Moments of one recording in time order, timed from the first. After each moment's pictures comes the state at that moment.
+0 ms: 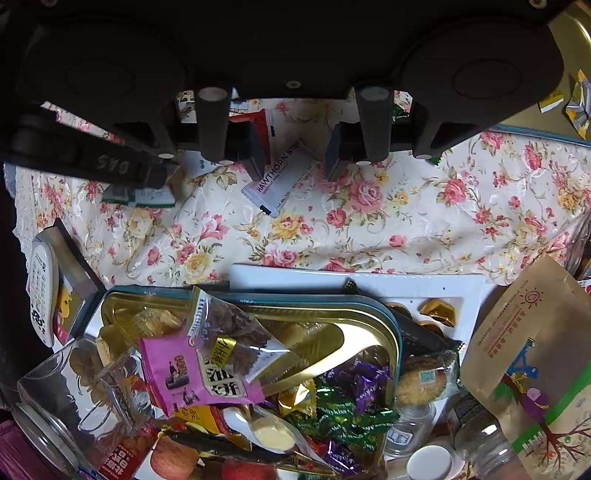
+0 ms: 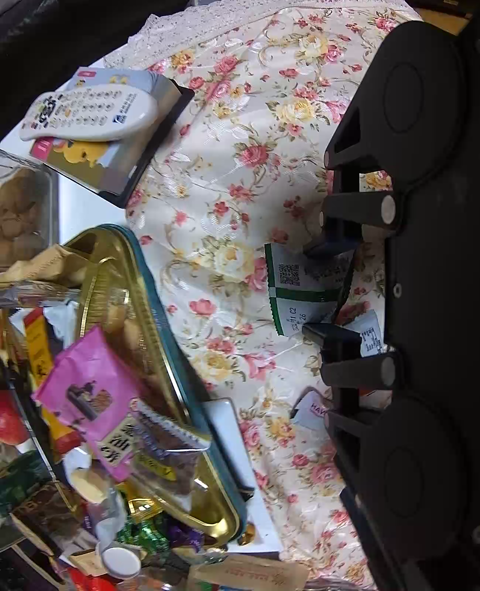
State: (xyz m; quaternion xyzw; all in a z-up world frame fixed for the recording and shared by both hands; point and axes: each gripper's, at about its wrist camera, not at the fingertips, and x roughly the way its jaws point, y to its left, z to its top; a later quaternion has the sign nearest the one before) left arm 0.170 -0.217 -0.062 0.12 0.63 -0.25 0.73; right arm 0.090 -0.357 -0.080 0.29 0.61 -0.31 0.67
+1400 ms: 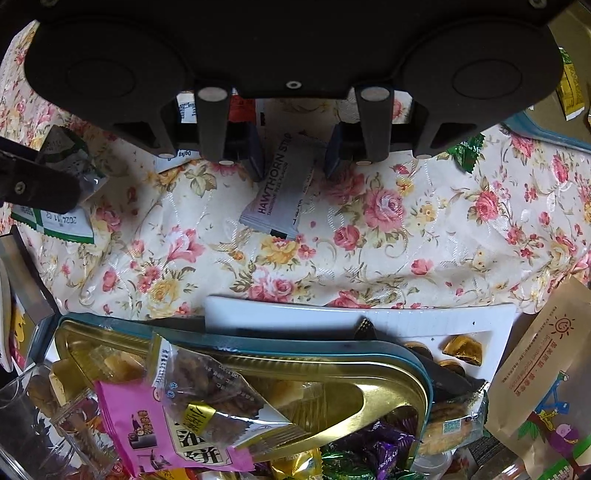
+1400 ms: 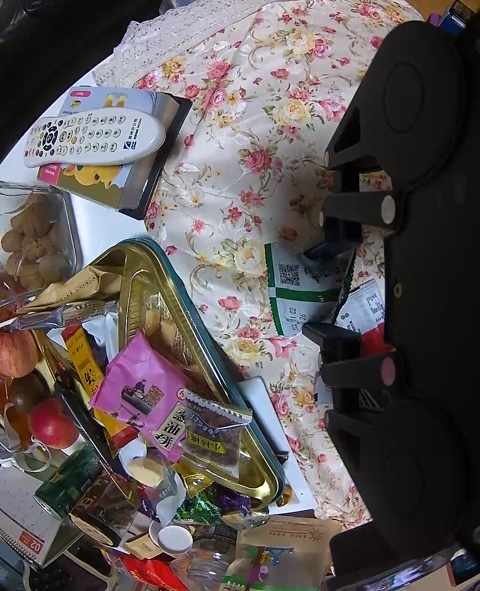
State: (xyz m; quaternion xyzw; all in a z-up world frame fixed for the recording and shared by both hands) left arm 0.171 -0.237 -0.122 0.14 0.65 -0.21 0.72; right arm 0.071 -0.376 -0.047 0.36 0.56 -0.31 0.68
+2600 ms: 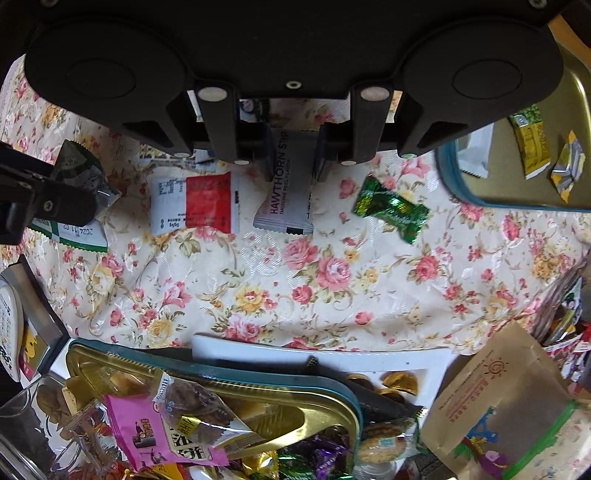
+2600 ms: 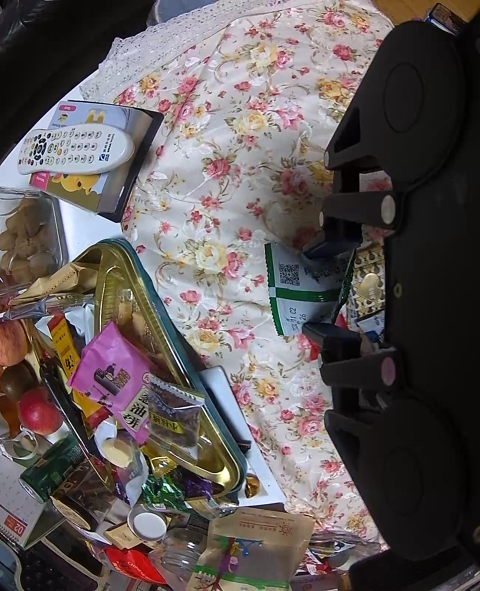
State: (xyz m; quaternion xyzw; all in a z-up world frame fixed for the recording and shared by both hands) left arm 0.120 -0.197 -0.078 0.15 0.65 -0.18 0.72; right arm 0.053 -0.338 -0.026 0.35 0.57 -0.31 0.67
